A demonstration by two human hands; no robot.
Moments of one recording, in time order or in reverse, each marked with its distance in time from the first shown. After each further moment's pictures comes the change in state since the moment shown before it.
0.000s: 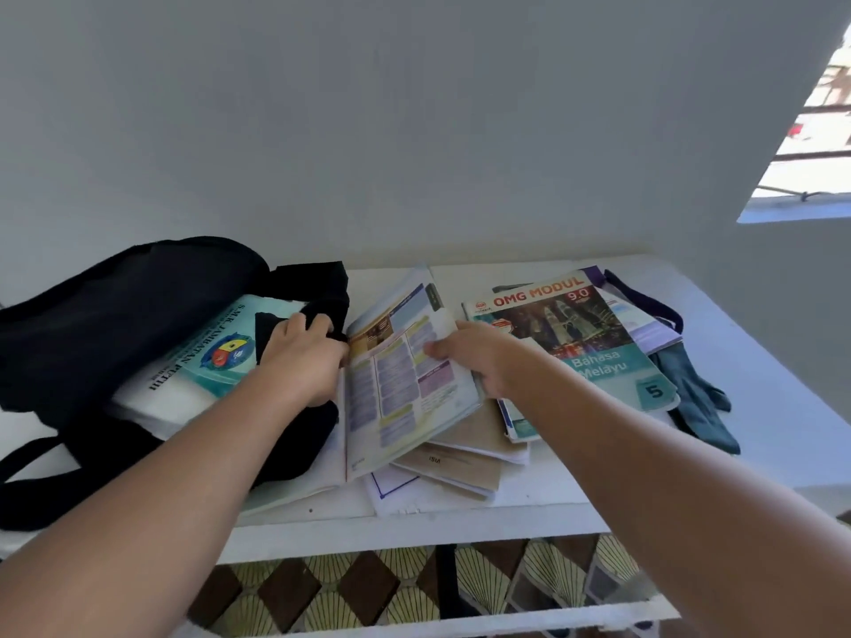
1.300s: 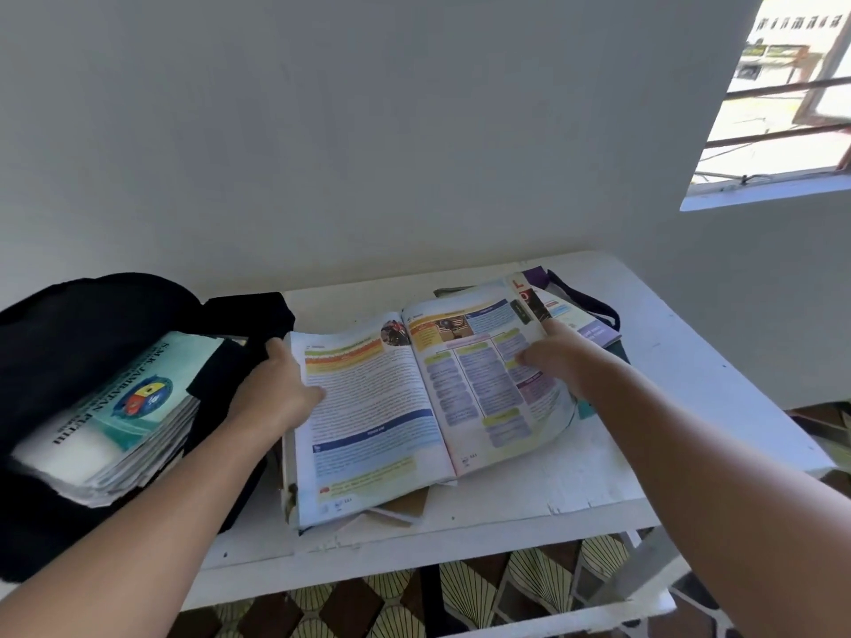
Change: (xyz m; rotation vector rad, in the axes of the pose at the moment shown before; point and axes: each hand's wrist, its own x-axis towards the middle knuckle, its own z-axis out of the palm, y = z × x) left_hand 0.014 0.070 -0.007 -0.758 0.088 -0.333; right_hand 0.015 0.060 -0.186 -0.203 0.333 0.019
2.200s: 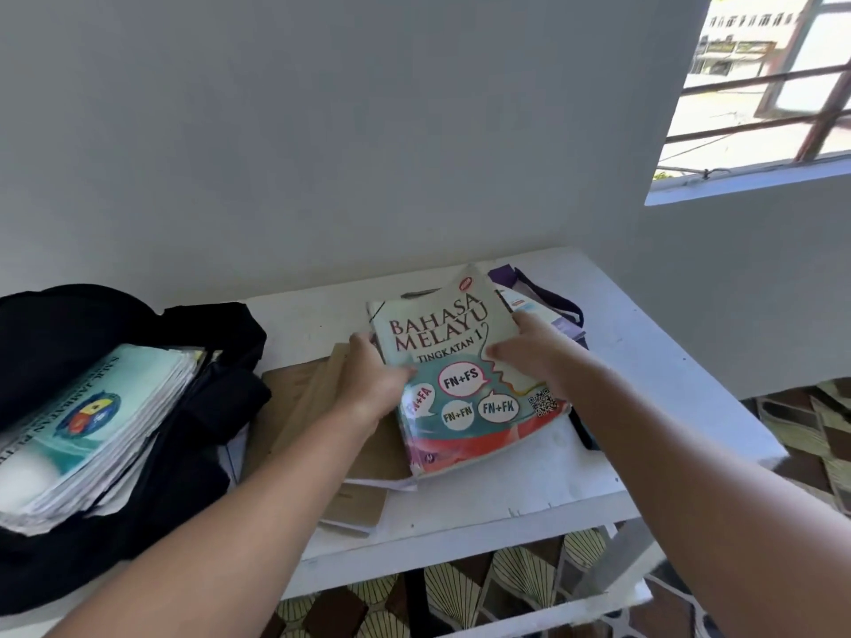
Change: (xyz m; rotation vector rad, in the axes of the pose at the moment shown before) left_hand -0.034 0.135 0.063 -0.699 -0.140 0.016; right_hand -0.013 0.007 -0.022 -0.032 0.019 -0.132
